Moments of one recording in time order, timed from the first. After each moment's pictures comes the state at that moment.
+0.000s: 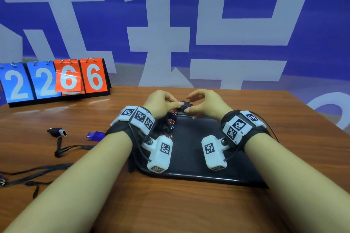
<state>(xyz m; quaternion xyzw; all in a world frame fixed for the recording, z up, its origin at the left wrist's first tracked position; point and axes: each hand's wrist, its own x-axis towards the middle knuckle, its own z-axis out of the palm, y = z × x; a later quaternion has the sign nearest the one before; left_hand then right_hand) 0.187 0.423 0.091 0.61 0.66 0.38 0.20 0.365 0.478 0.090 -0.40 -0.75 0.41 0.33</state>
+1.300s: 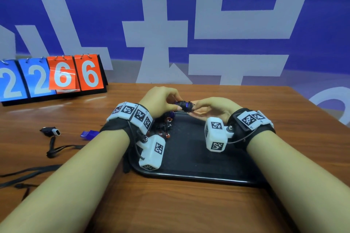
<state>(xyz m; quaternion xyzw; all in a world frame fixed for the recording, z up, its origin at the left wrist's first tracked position) 0.185 0.428 0.092 0.72 0.64 0.26 0.07 0.379 0.501 0.079 -0.39 -0.43 0.77 0.26</state>
